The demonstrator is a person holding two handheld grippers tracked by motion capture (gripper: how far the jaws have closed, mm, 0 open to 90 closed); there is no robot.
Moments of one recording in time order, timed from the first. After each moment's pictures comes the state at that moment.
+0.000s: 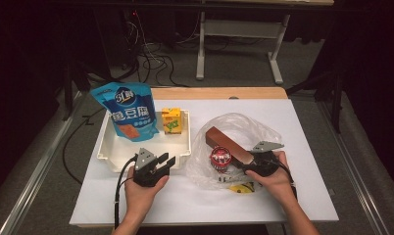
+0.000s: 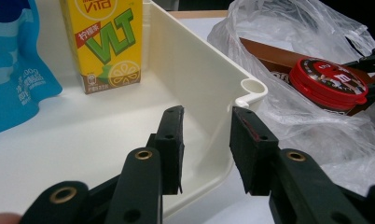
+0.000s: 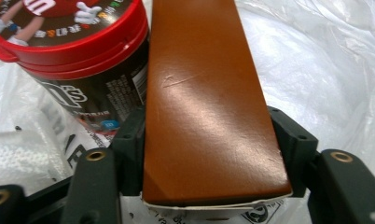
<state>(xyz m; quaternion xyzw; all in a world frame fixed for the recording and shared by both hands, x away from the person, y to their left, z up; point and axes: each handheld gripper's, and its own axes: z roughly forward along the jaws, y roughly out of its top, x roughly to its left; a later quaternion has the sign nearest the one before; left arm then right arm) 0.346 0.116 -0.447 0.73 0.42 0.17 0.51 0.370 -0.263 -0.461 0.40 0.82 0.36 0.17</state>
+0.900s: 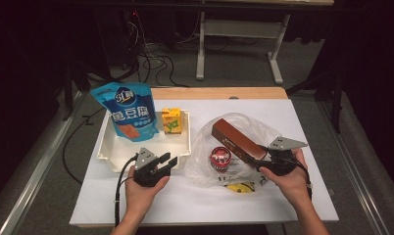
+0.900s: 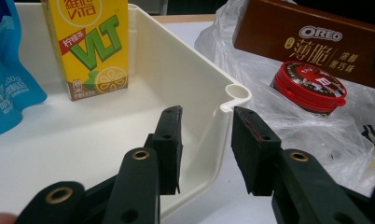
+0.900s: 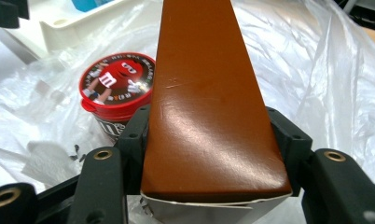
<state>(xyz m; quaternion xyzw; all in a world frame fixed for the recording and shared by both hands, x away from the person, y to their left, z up) 0.346 0.116 -0.444 0.73 0.41 0.16 0.52 0.346 -0.285 -0.408 0.39 0.80 0.42 0.19</state>
